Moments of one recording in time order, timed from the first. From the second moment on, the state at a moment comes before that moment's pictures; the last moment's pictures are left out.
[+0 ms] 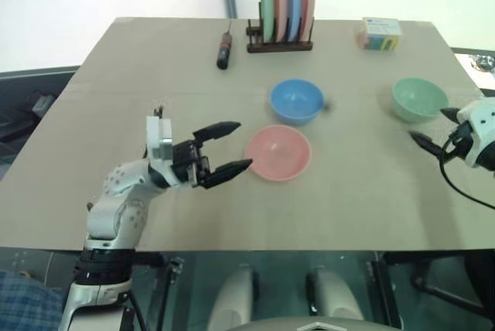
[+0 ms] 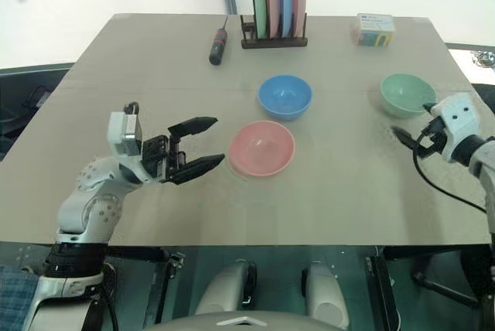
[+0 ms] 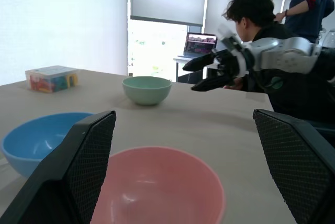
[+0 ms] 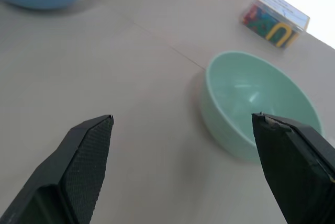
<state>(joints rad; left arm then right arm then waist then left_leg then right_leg) -0.24 0.56 0.11 -0.12 -0.73 0.16 -1.20 -0.30 -0.85 -0.24 0.16 0.25 0.21 0.74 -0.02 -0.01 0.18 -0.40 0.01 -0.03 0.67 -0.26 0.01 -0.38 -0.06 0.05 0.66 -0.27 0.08</state>
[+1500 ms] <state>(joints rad) -0.14 0.51 0.15 -0.16 -0.73 0.10 -1.20 -0.95 -0.68 0.24 0.27 -0.06 0.14 1.34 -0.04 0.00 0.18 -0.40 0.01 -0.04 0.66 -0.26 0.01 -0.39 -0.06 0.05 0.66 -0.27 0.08</state>
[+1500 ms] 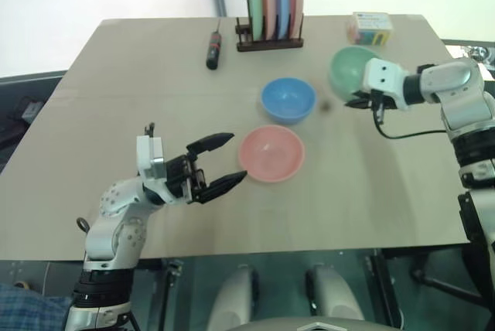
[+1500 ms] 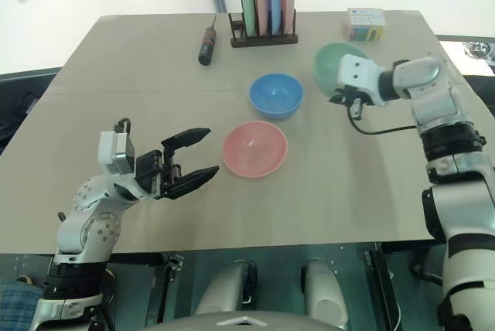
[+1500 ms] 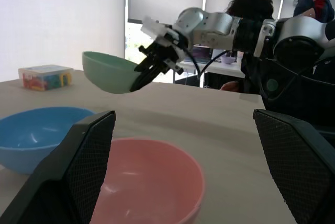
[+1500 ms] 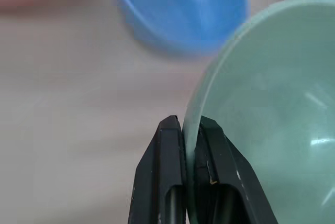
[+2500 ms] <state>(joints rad) -0.13 0.52 0.25 -0.10 -0.71 0.07 -1.21 -0.94 -0.61 0.49 -0.36 0.01 0.54 1.28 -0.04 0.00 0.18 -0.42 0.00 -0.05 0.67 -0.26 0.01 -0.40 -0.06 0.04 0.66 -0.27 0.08</state>
